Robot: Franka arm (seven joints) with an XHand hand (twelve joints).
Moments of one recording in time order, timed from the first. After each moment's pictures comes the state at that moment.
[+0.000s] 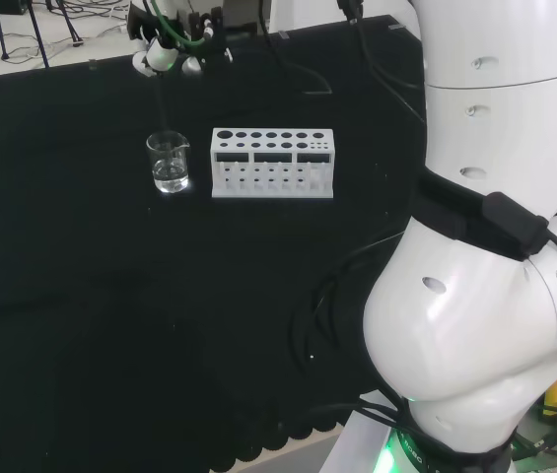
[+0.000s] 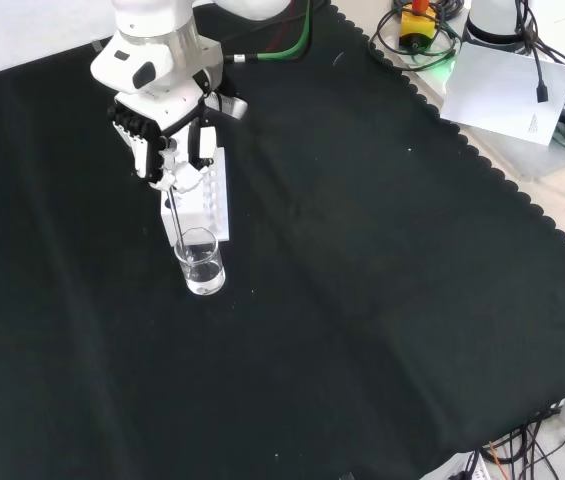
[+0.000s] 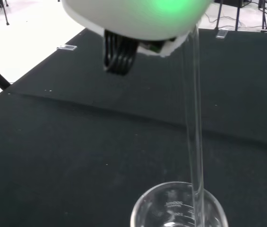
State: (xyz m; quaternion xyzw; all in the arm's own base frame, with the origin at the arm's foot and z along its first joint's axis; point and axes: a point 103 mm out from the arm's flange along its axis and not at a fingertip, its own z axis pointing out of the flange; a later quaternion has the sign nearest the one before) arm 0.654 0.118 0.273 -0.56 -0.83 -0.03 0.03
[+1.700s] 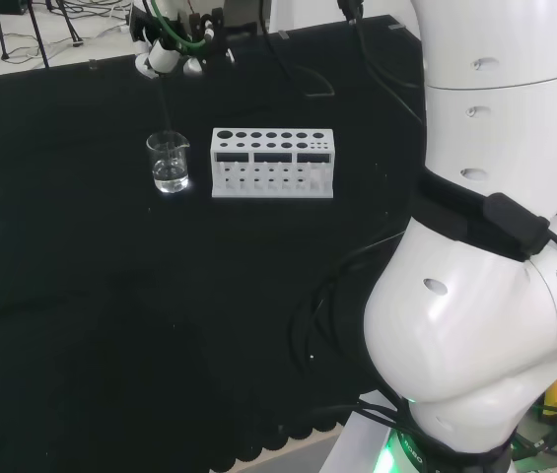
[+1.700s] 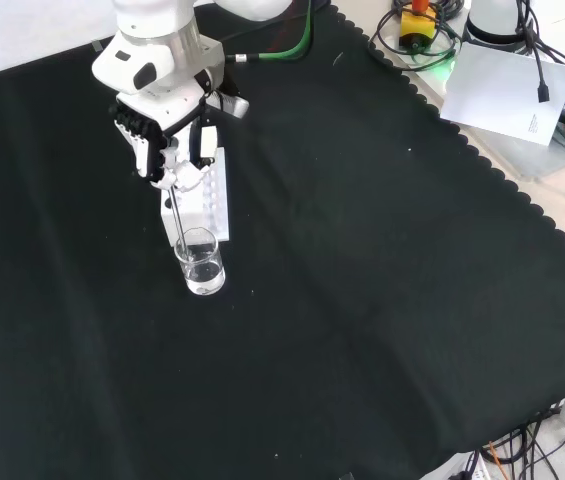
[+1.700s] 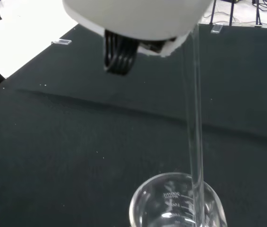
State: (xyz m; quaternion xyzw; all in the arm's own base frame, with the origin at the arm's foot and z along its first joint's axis) arm 0.649 0.118 0.271 -0.56 -0.82 -0.02 0.03
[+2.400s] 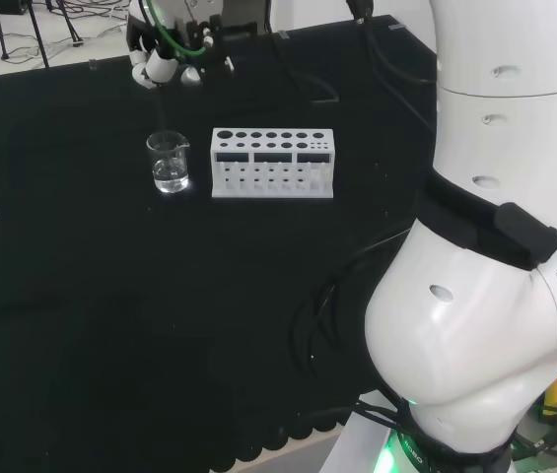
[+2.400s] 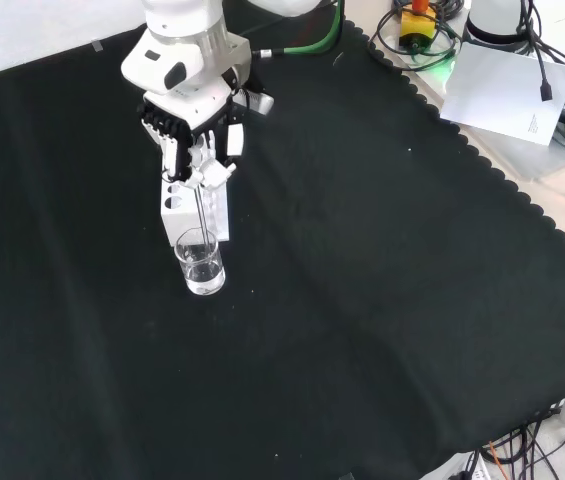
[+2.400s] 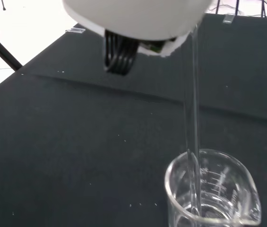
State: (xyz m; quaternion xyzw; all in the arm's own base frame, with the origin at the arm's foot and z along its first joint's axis) arm 0.622 0.139 0.273 -0.56 -0.83 -0.01 0.04
